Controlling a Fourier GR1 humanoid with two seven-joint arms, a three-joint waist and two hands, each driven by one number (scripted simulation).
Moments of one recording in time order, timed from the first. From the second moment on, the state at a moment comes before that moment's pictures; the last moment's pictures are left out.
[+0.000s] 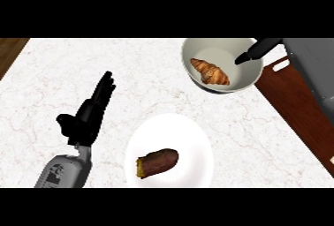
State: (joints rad) left arm -0.21 0.14 -0.17 -1.51 0.05 0.14 0.07; right arm -1.29 -0.44 0.13 -0.22 0.09 0.57 -0.69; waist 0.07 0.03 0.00
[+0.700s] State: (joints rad) left arm -0.21 0.14 -0.17 -1.52 0.05 0.14 0.07; right arm -1.23 -0.54 0.10 -0.29 0.00 0.73 -0.56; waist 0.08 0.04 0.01
